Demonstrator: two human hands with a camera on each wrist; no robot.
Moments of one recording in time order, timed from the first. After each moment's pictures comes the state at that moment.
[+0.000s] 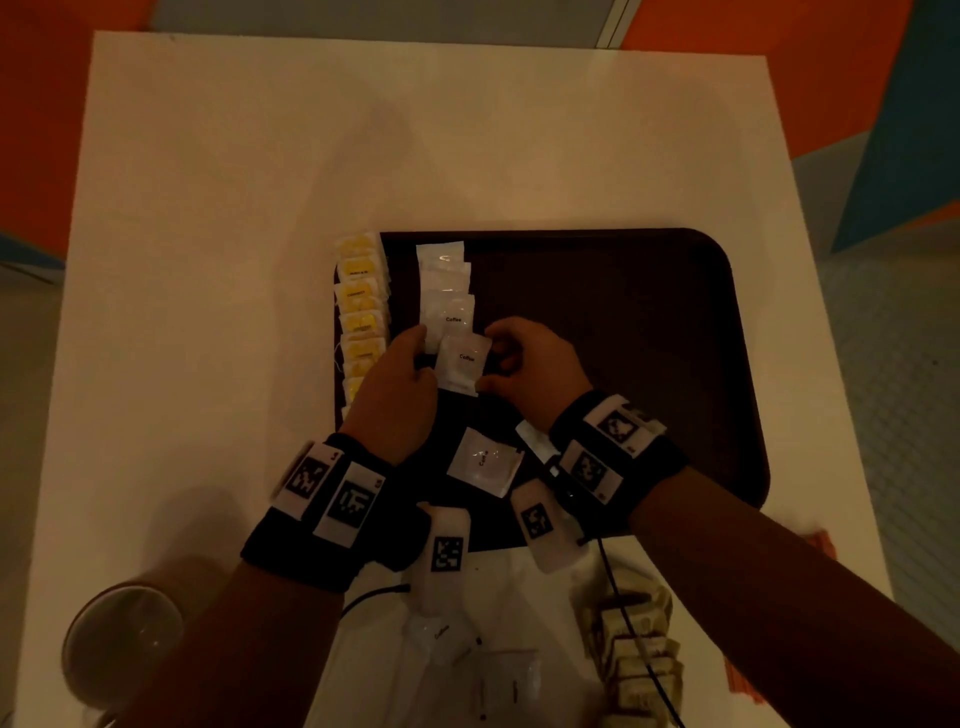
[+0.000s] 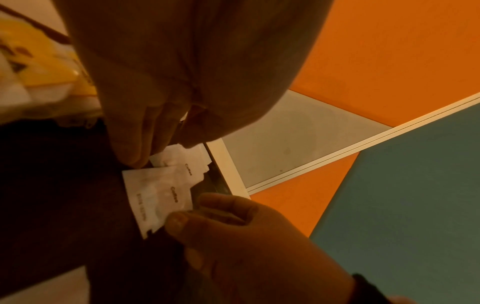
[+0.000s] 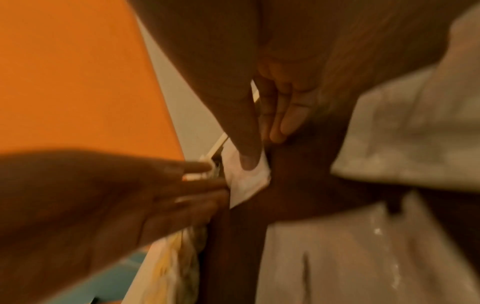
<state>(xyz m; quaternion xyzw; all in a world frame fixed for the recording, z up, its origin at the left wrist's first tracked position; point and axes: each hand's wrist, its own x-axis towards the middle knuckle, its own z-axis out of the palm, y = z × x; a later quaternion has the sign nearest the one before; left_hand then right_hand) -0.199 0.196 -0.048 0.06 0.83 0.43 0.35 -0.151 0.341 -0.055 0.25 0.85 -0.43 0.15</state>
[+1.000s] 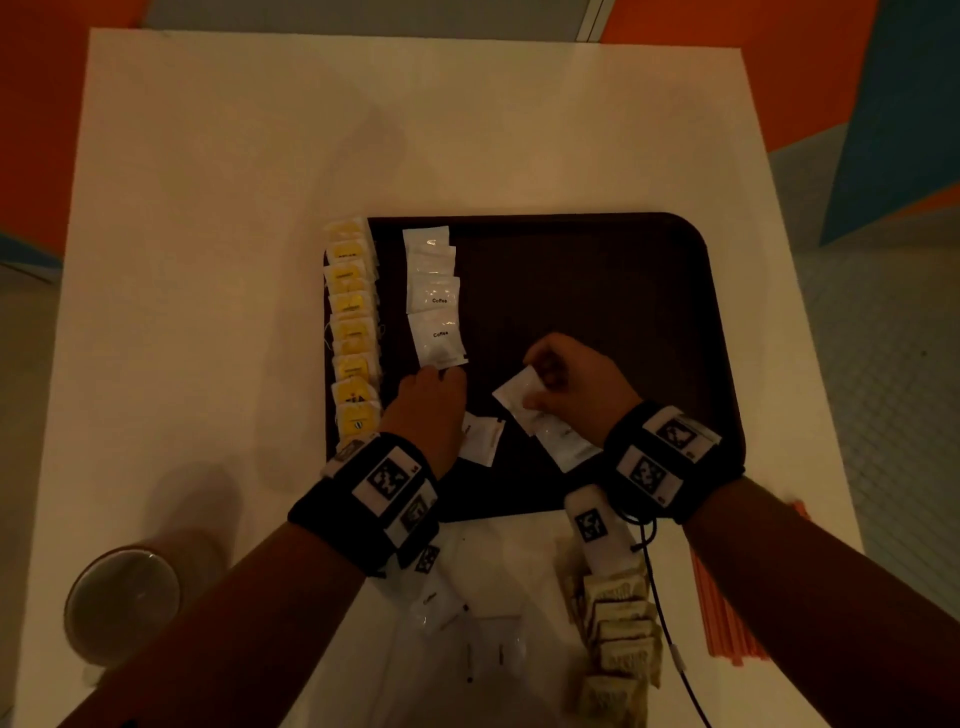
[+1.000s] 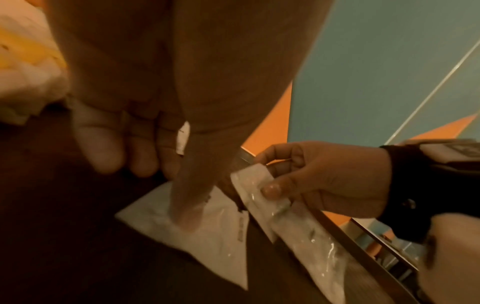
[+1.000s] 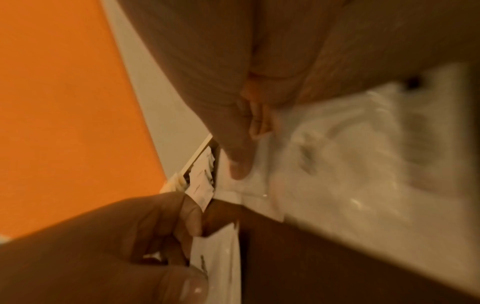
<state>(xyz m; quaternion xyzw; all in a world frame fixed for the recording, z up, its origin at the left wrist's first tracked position) -0.152 0.210 -0.057 0.28 0.89 0.10 0.35 -0.090 0.380 -0.052 0.24 0.83 -0.48 0.19</state>
